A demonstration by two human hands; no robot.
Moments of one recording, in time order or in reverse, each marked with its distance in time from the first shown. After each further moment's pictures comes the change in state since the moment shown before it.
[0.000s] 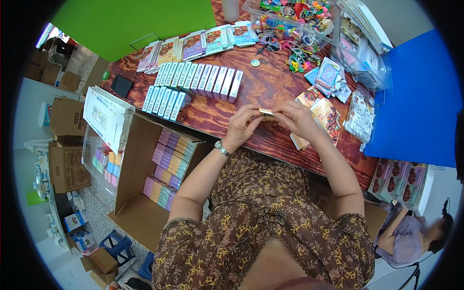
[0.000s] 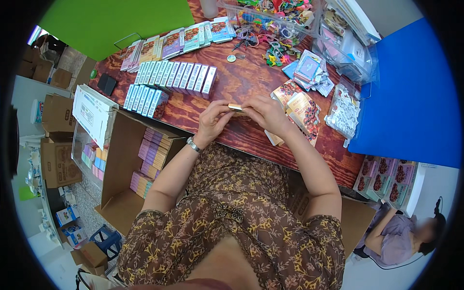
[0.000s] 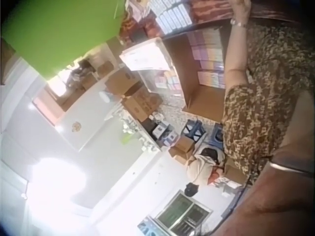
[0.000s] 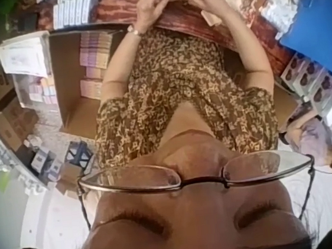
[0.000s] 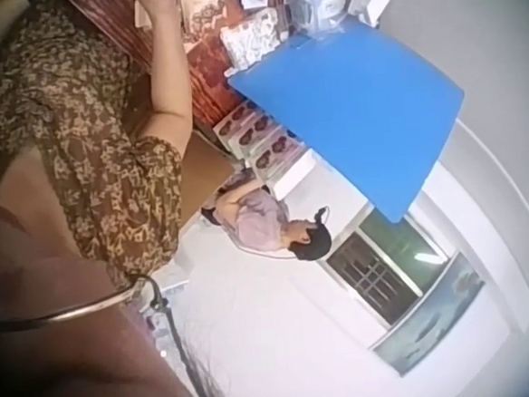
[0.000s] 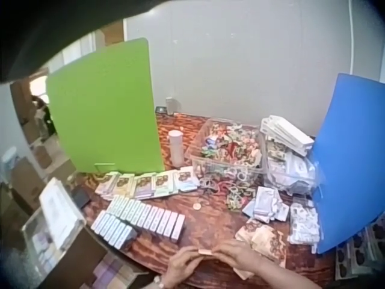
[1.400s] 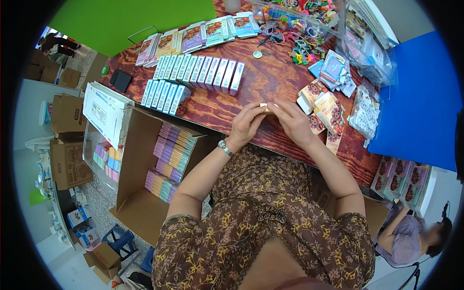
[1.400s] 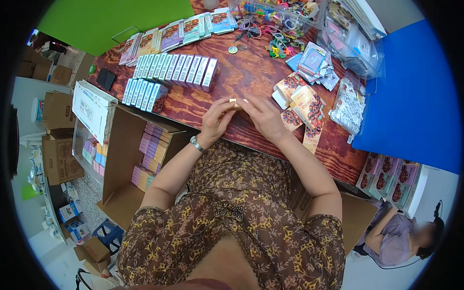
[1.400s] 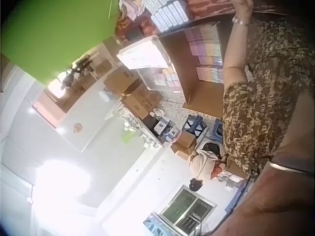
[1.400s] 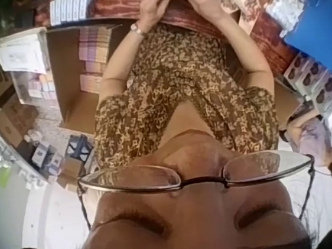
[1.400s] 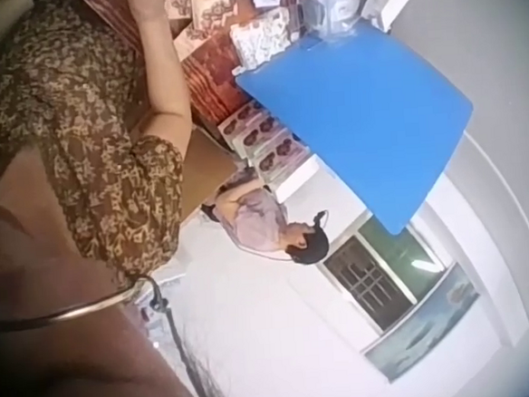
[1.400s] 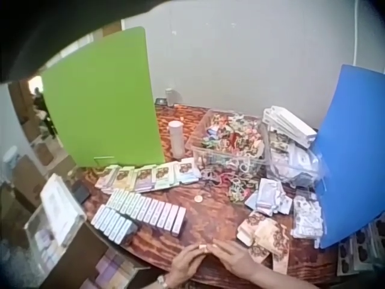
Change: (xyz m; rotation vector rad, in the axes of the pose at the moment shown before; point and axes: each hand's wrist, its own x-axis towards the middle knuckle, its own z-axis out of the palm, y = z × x) left_hand -0.019 -0.003 0.011 0.082 0.021 0.077; right_hand -0.029 0.006 0.044 -0.227 0.192 -0.084
